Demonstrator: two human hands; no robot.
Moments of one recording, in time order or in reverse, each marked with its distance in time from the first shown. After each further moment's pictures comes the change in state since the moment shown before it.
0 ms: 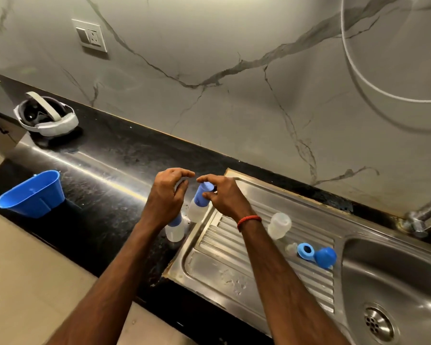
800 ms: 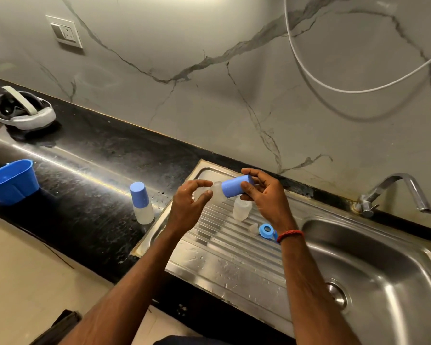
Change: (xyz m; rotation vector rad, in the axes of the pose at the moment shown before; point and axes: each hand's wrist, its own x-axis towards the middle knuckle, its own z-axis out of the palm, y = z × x) left_hand -0.059 0.111 0.093 -0.446 -0.090 -0.194; right_hand -0.141 0.083 -0.122 0.484 0.323 0.089
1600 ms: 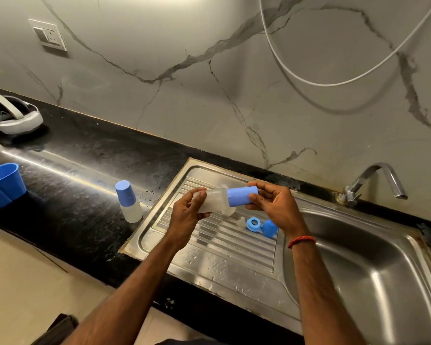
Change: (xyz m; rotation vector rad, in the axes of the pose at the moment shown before) left_hand -0.038 0.016 0.038 -0.602 -0.106 -0.392; right_hand -0.038 0.024 -0.064 0.100 -0.087 0.065
